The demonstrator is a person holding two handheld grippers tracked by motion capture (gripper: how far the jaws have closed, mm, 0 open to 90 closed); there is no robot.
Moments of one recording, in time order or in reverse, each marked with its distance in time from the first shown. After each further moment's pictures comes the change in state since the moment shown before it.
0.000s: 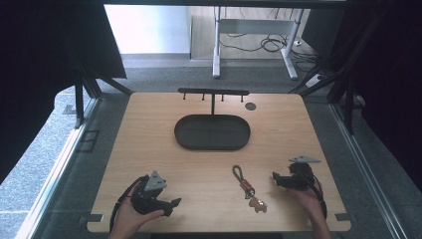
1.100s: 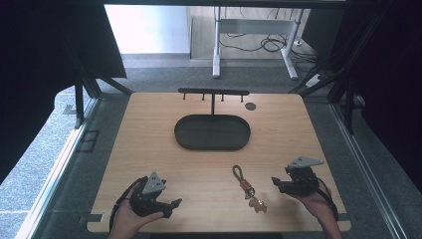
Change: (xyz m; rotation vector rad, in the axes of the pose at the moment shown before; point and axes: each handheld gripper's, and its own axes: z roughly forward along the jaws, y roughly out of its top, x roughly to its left) left arm -0.005 0.001 -0.011 -0.048 -0.005 0.014; right arm 0.035 0.022 -0.057 0.008 0.117 -0.210
